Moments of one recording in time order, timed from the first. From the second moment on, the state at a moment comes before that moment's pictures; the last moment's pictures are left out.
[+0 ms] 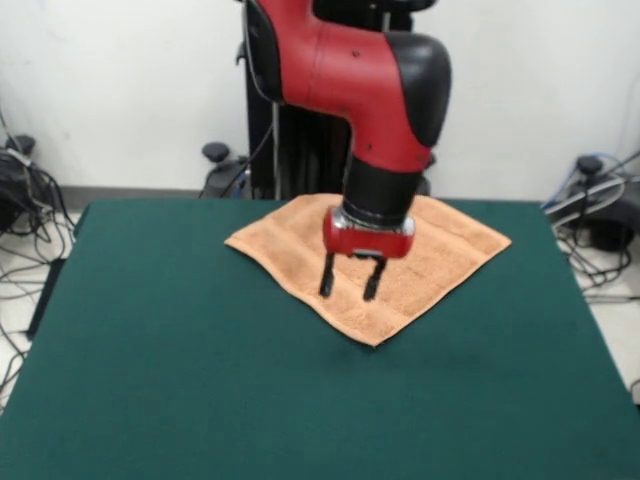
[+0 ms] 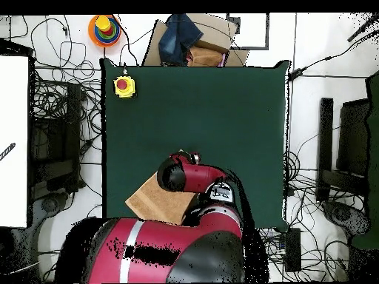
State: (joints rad) arm -0.10 -0.30 -0.14 1.71 -0.03 -0.02 1.52
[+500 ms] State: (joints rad) arm -0.12 -0.22 -0.15 1.75 -0.05 -0.12 1.52
